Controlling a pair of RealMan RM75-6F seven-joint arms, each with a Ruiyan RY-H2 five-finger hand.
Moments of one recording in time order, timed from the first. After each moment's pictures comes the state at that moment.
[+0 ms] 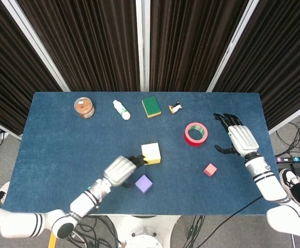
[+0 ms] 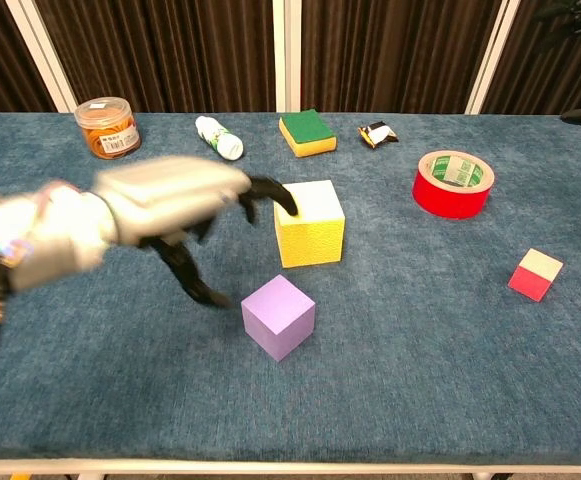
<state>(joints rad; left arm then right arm) -0.73 -1.60 -0.07 -1.64 1.28 0.99 0.37 0.58 -1.13 0.19 -1.61 -1.28 0.97 0.17</state>
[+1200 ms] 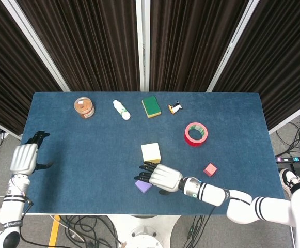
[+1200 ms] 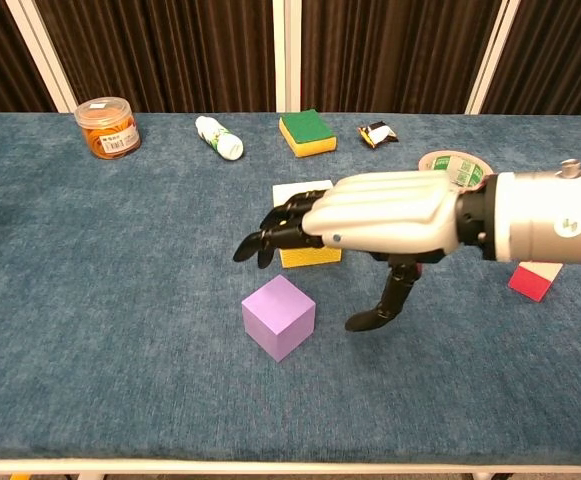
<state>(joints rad) -0.36 -1.28 -0.11 -1.61 1.13 1.29 0.16 0.93 -1.47 0.01 -1.48 -1.82 0.74 0.11</state>
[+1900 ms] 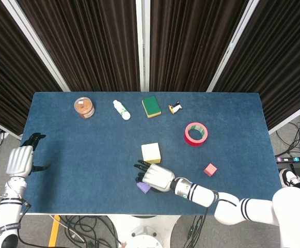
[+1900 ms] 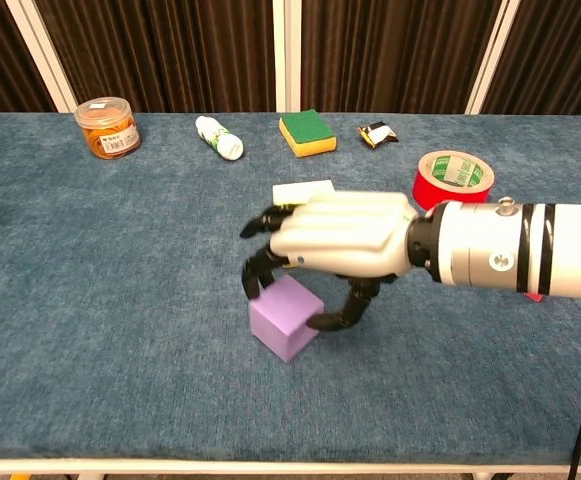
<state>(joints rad) -0.32 -1.28 -0.12 -1.59 1.15 1.29 0.10 0.93 -1.60 0.02 -1.40 -1.71 0.79 -0.06</state>
